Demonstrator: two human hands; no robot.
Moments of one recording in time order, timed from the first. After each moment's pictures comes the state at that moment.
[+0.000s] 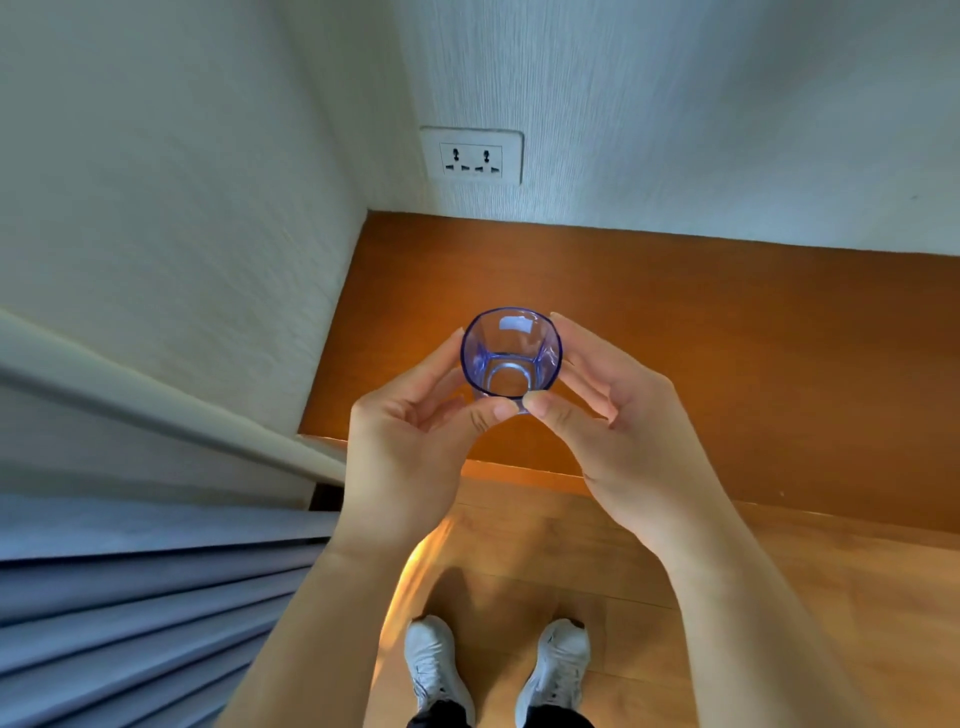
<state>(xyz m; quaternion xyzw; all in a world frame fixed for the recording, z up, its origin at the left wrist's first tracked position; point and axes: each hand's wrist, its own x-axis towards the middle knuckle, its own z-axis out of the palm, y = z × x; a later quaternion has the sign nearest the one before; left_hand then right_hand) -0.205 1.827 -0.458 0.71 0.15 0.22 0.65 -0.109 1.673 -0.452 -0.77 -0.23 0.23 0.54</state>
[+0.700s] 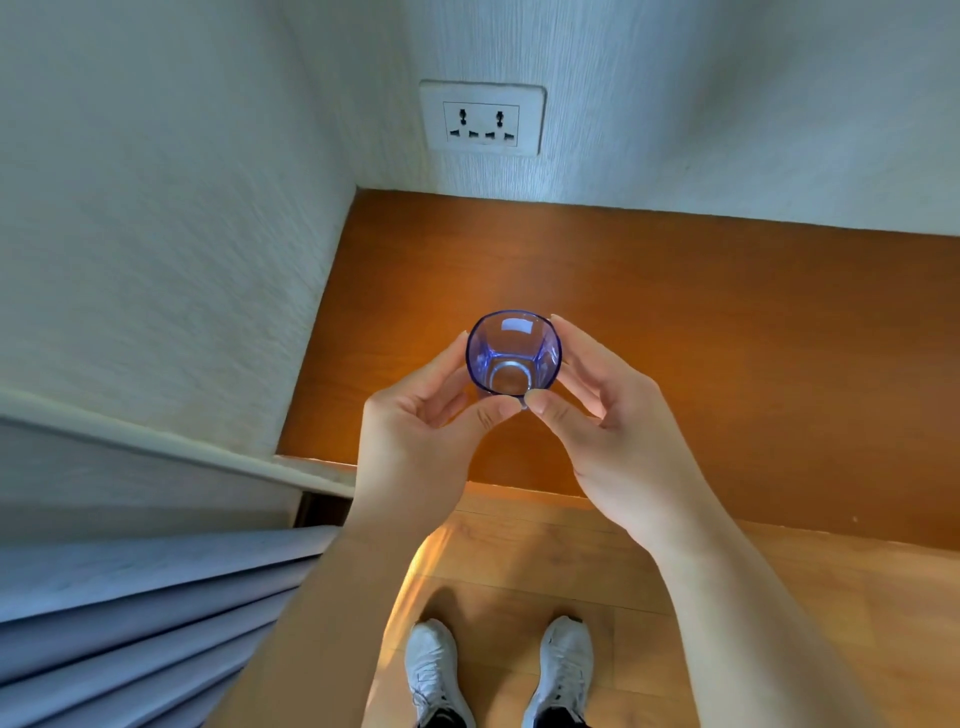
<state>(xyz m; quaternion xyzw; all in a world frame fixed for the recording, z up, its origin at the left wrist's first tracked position) -0.180 1.861 -0.526 0.72 0.19 0.18 0.64 -0.089 1.712 -0.521 -0.79 -0.22 0.24 0.52</state>
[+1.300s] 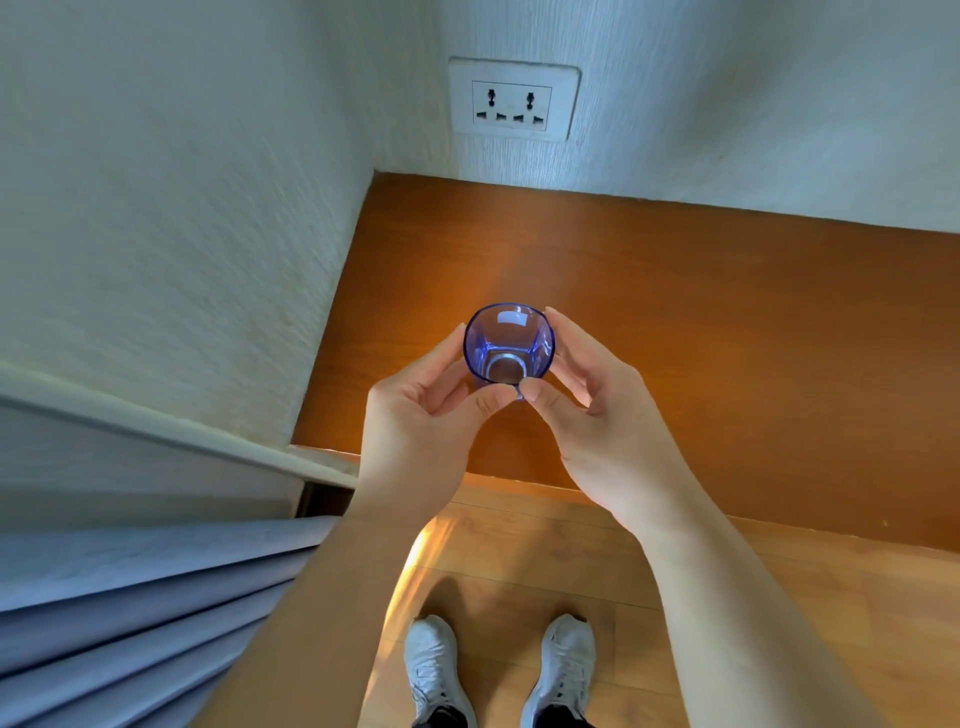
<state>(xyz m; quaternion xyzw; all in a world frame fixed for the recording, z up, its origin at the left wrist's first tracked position) -0.183 1.883 -0.546 0.73 0.22 0.18 0.62 -0.092 1.744 -0.536 -0.81 -0.22 0.24 0.48</state>
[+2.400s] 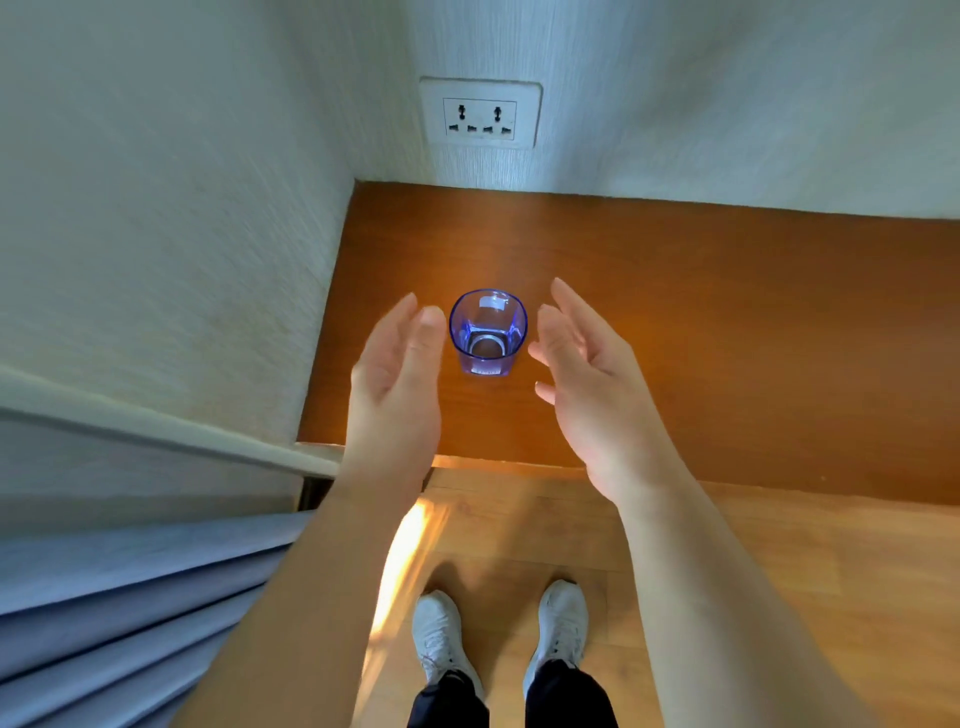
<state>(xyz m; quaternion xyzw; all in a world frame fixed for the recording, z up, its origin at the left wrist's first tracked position) -0.180 1.882 -0.498 0.66 0.35 0.13 0.65 -0.101 1.748 -0.492 -0.74 -0.04 0.26 0.62</state>
